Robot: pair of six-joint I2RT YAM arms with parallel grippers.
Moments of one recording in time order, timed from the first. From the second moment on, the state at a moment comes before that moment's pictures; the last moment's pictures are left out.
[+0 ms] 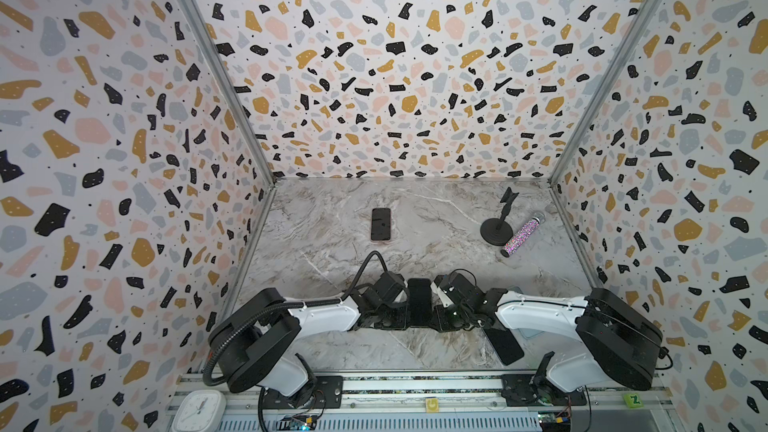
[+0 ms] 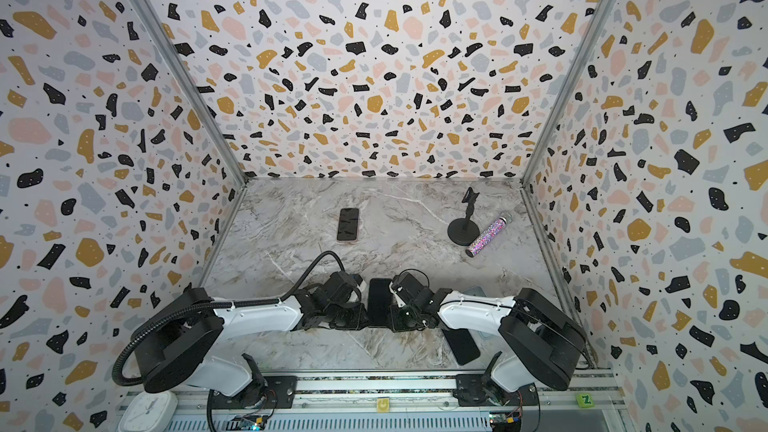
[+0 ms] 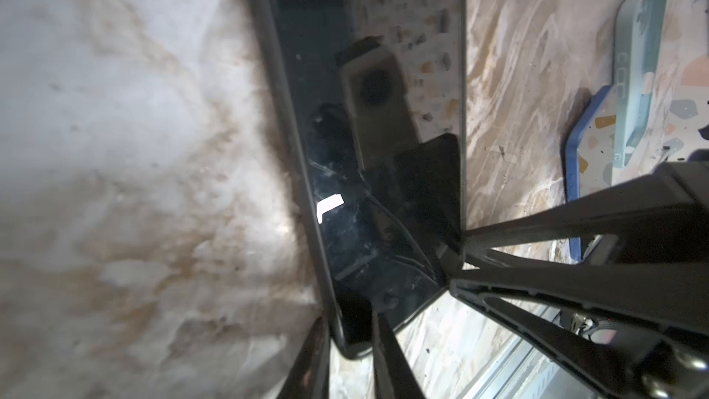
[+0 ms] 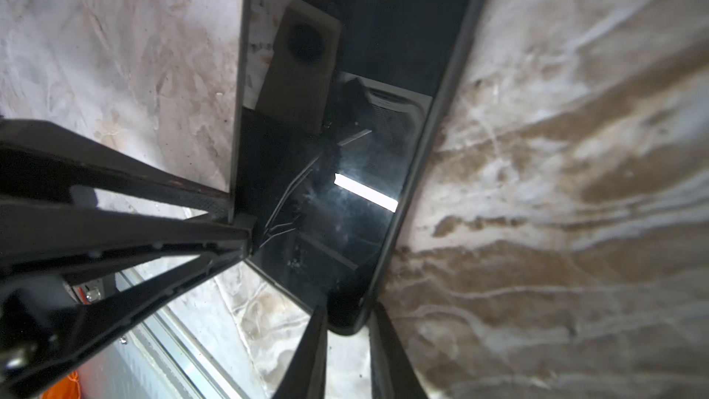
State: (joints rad) left arm -0.86 1.49 0.58 -0.12 0.32 -0.77; right arm 0.92 1.47 0.61 -0.18 -0.29 0.72
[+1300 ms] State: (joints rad) left arm -1.00 1.81 1.21 -0.67 -0.14 -0.80; right arm 0.57 0.95 0.49 -0.32 -0.26 0.49
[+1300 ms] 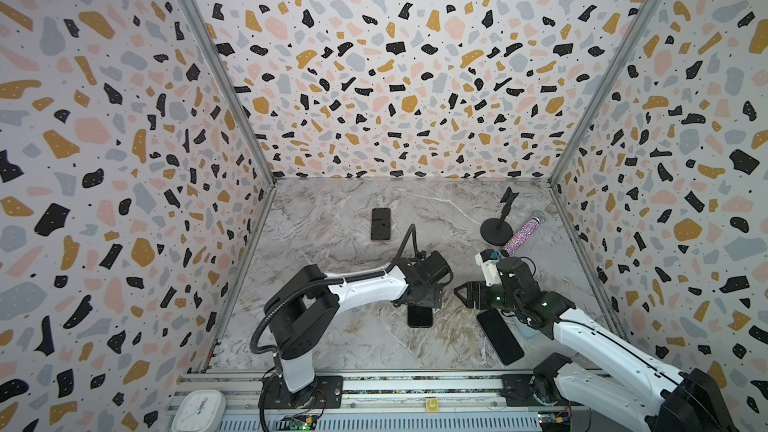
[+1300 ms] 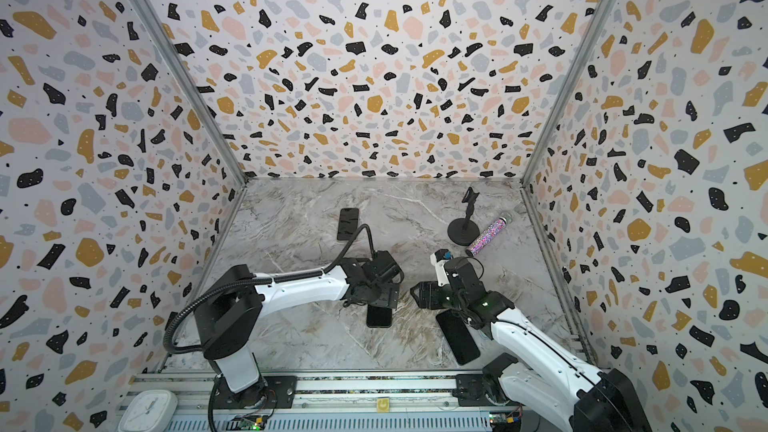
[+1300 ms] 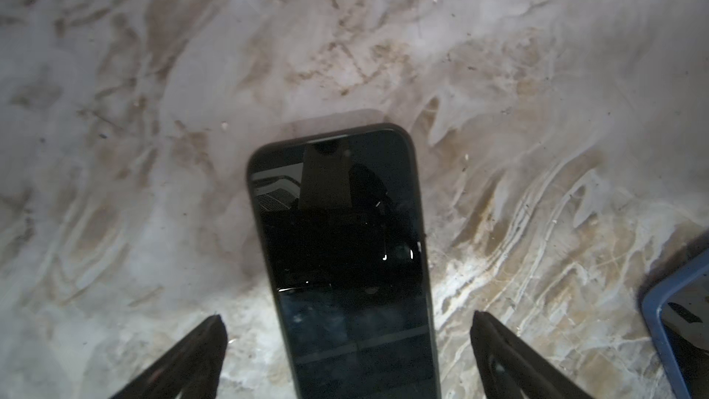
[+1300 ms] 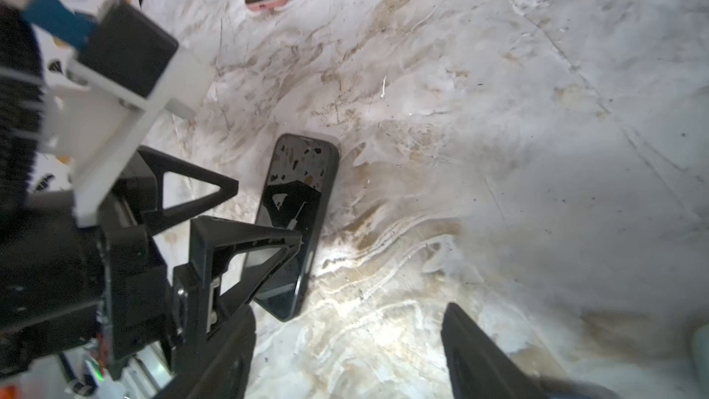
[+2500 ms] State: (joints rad) left arm -1.03 1.97 1.34 -0.79 -0.22 -0.86; right arm 0.57 0.92 0.43 -0.28 -0.27 0.50
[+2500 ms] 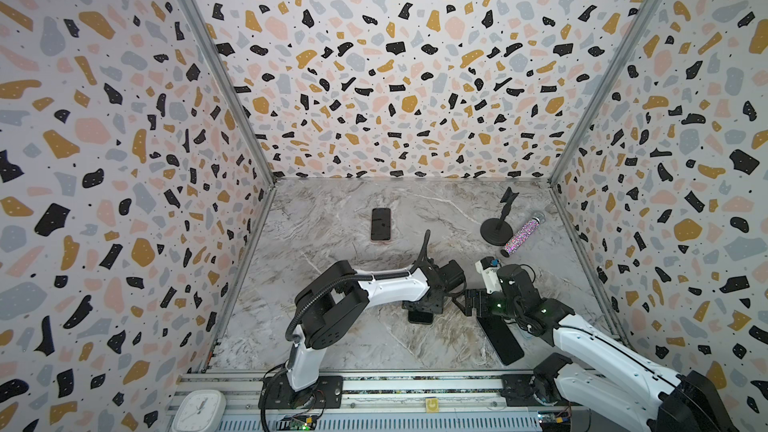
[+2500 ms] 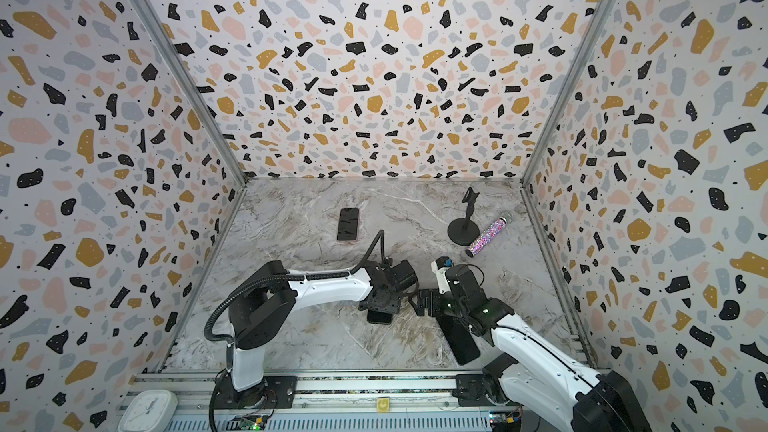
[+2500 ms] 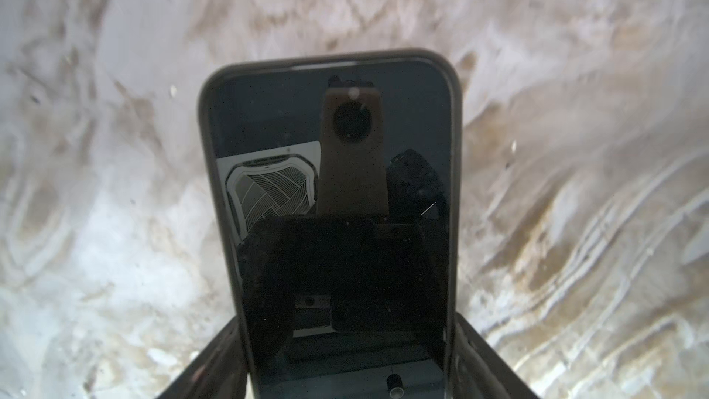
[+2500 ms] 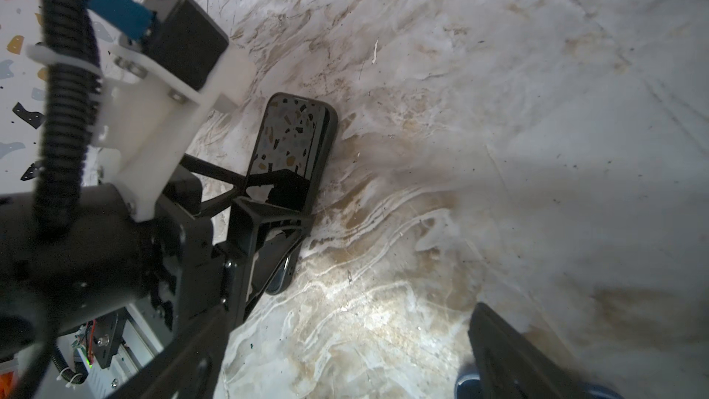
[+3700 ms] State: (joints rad) left arm -0.61 2.46 2.14 -0.93 -0.26 -0.47; right arm 0.55 1.13 0.48 -0.23 -0.24 0.48
